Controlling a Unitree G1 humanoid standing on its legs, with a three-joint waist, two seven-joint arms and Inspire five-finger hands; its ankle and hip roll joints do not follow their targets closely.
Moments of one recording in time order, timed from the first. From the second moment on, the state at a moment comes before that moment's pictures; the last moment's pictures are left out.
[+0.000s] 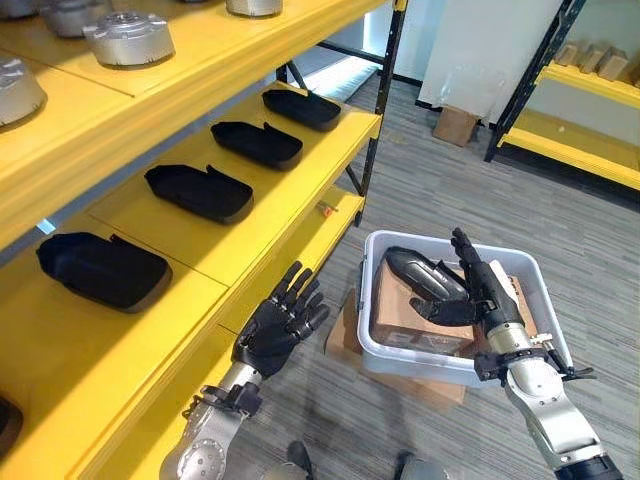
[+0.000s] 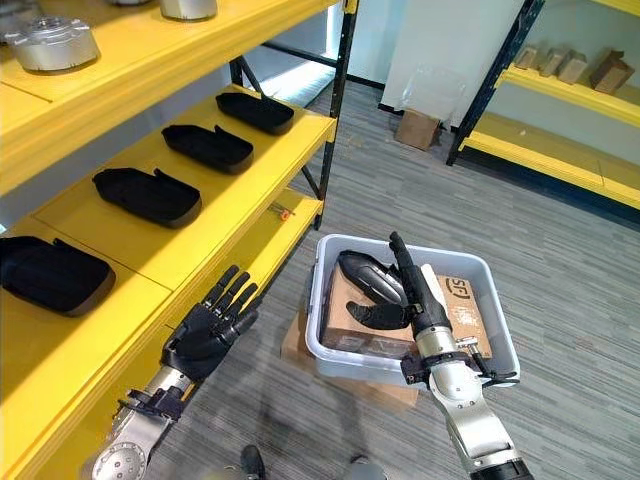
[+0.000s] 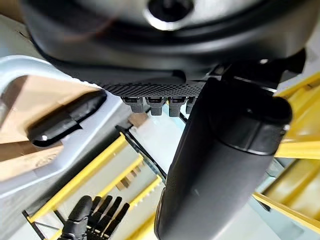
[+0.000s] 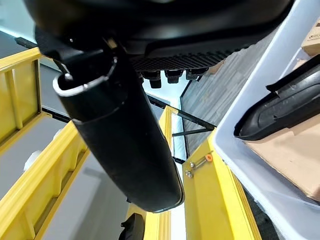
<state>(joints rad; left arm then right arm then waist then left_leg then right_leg) 0.17 0.39 -0.17 -0.02 -1.04 -0.03 -0.33 0.03 -0.52 0.14 -0.08 0.16 -0.02 -0.13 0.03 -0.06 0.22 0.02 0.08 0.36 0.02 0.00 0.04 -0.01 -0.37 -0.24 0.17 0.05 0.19</state>
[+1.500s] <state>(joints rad) 0.21 0.42 -0.15 -0.09 -1.01 0.01 -0.34 -0.17 -0.77 0.18 -0.03 -0.15 -0.21 0.02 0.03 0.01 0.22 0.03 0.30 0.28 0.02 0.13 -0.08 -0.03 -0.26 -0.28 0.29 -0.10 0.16</state>
